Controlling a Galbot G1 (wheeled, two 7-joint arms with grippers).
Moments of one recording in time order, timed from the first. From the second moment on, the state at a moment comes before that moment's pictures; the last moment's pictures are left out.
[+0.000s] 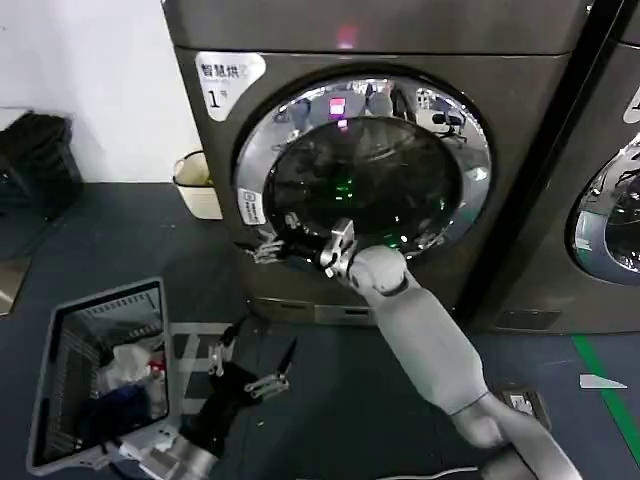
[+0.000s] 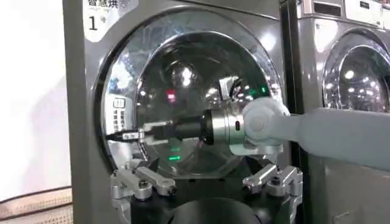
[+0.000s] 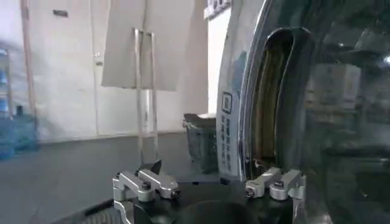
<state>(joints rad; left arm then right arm) 1.74 -1.51 -0.59 -2.24 -0.04 -0.14 0.43 -0.43 1.42 -0.08 1.32 0.43 -0.16 -0.69</state>
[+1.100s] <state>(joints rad) 1.52 -1.40 -0.94 -2.15 -0.31 0.03 0.55 -0.55 1.23 -0.02 1.56 0.54 -0.17 -1.02</state>
